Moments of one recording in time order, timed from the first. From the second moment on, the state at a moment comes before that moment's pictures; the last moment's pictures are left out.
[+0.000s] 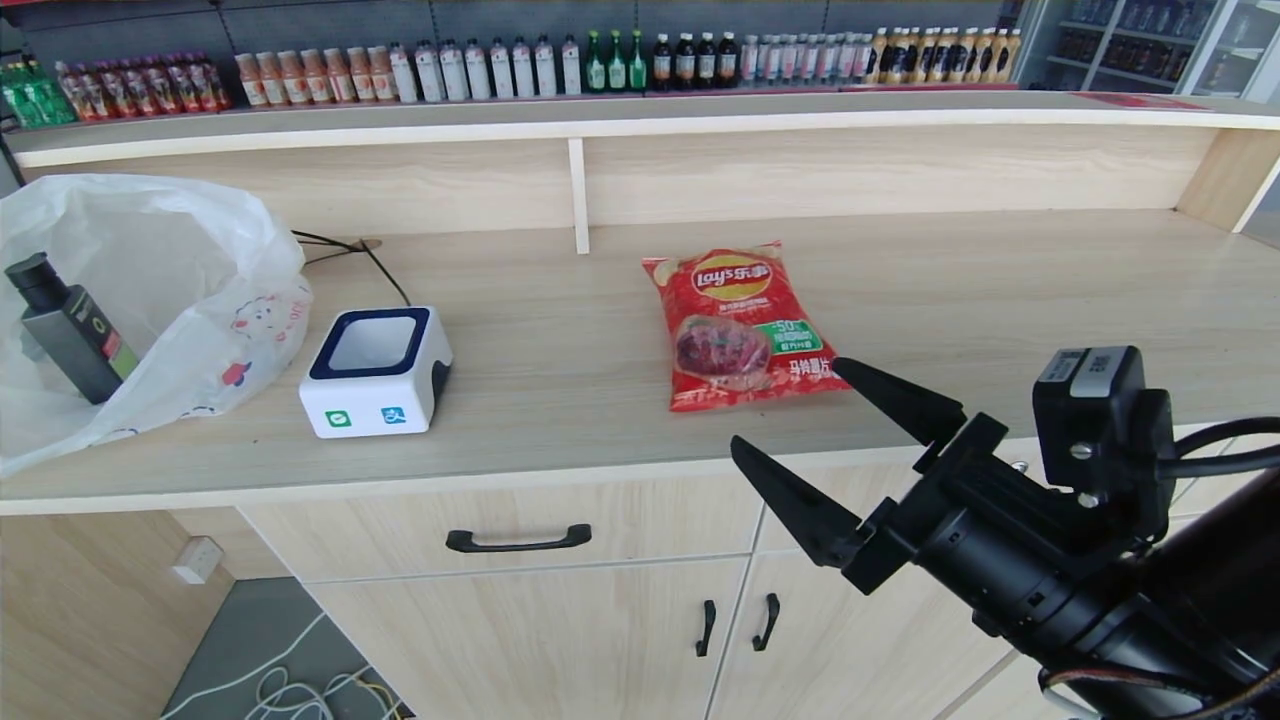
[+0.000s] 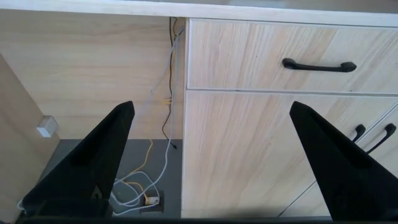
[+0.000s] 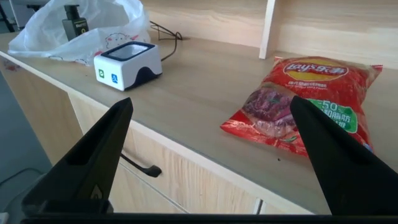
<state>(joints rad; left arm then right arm) 0.00 0.00 0.00 0.00 0.00 0.00 0.79 1.66 -0.36 -1.57 -0.05 -0.12</state>
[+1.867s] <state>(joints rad) 0.00 0.00 0.00 0.00 0.00 0.00 0.79 1.67 -1.19 -0.66 0.00 -0.11</state>
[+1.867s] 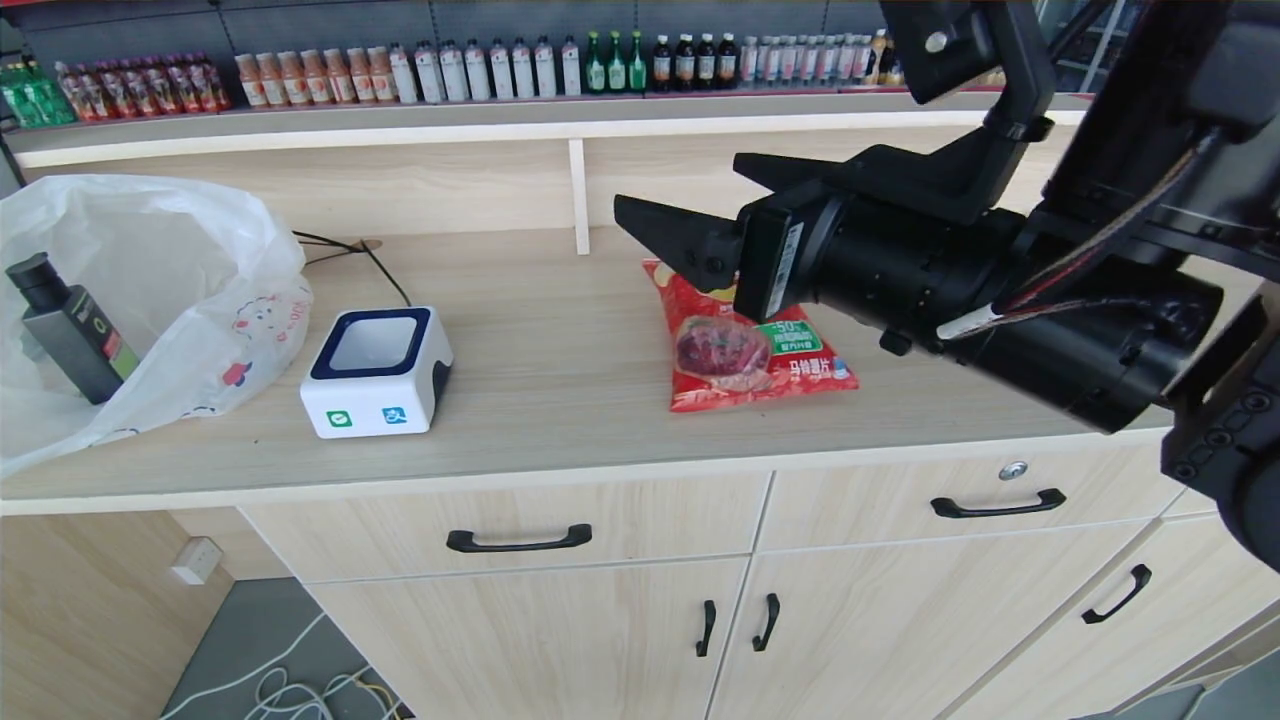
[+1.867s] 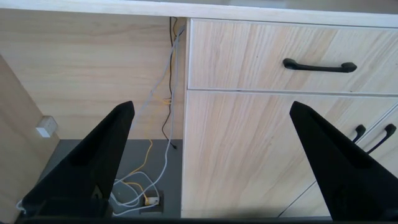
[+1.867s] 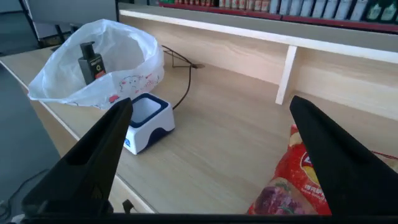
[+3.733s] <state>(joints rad) 0.00 0.00 0.00 0.00 0.00 0.00 0.48 1.98 -1.73 0.09 -0.07 -0.04</state>
